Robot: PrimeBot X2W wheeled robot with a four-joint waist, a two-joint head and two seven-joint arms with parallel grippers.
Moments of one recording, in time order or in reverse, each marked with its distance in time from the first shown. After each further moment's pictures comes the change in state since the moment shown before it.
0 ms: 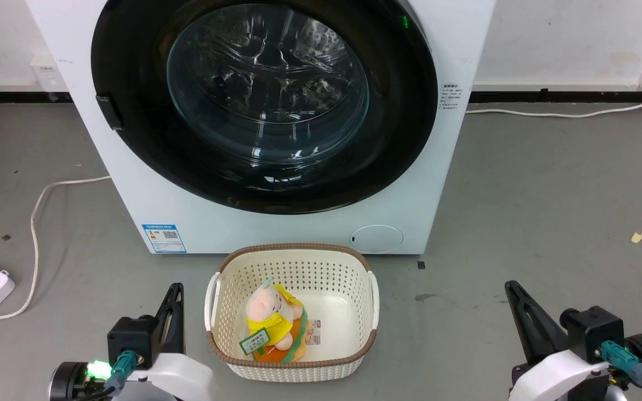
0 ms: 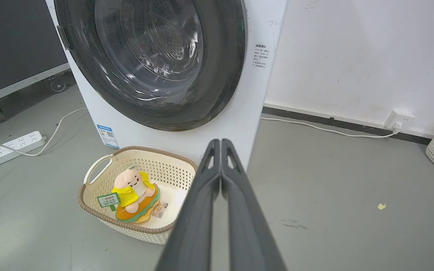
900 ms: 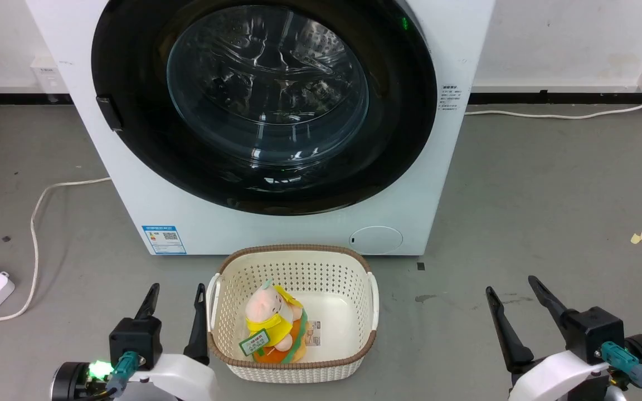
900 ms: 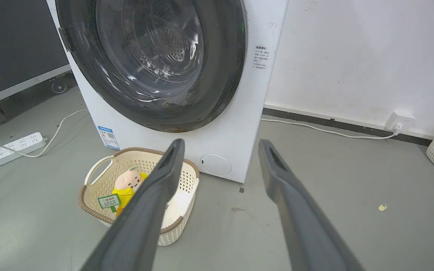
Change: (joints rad) left arm 0.001 0.000 -0.004 0.002 0.000 0.002 -0.004; right arm 0.000 0.000 0.001 0.002 0.002 0.000 -0.006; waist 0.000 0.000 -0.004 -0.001
